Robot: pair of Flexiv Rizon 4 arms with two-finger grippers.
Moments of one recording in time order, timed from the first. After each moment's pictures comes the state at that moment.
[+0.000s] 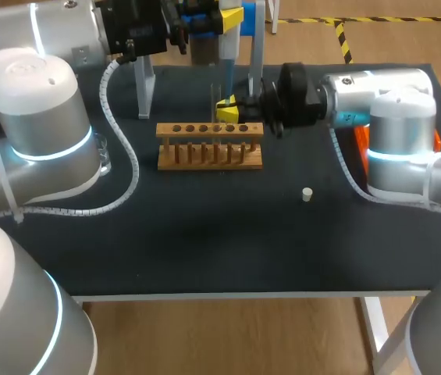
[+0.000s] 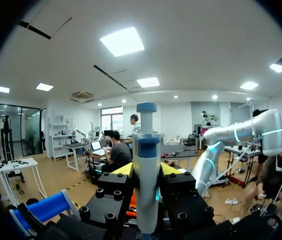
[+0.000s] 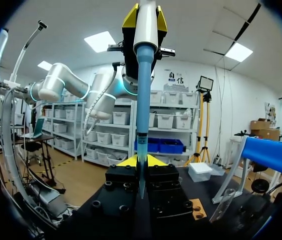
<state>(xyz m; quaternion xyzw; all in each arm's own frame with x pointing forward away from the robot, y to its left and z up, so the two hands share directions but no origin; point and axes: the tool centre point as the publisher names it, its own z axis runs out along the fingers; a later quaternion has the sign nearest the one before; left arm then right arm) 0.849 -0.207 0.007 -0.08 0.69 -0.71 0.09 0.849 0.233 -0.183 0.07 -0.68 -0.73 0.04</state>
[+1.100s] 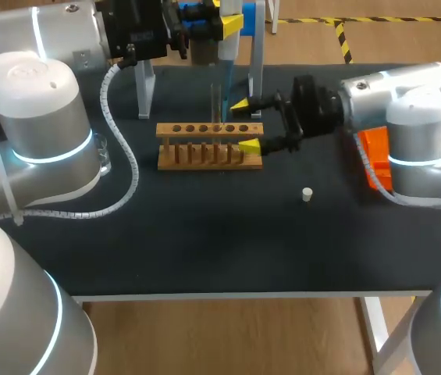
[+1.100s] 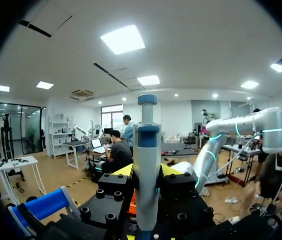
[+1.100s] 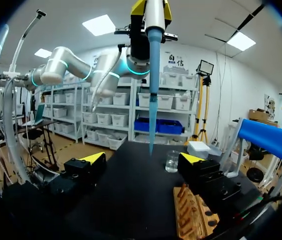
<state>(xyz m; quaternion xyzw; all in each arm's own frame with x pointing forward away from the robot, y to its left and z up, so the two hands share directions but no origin) 0.849 -0.207 -0.001 -0.08 0.69 -0.71 0.09 0.843 0.192 -0.231 0.07 -0.75 -0.66 0.02</state>
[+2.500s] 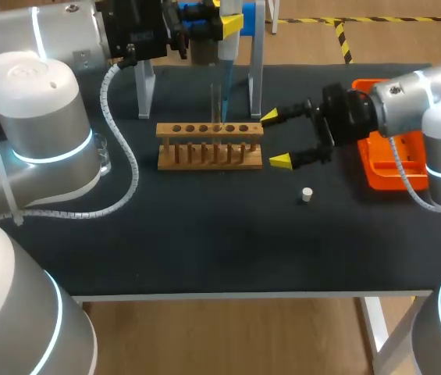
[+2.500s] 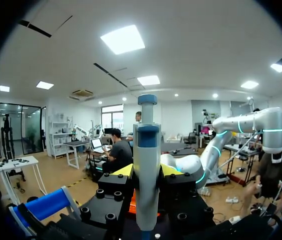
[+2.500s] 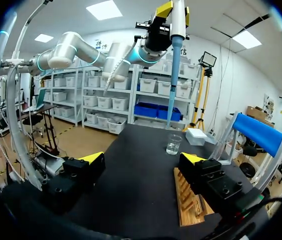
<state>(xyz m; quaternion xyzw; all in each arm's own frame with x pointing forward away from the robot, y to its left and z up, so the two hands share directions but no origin) 0.854 -0.202 -0.003 -0.09 0.70 -0.71 0.10 0.821 0.141 -0.241 0.09 -0.79 -0.61 0.00</state>
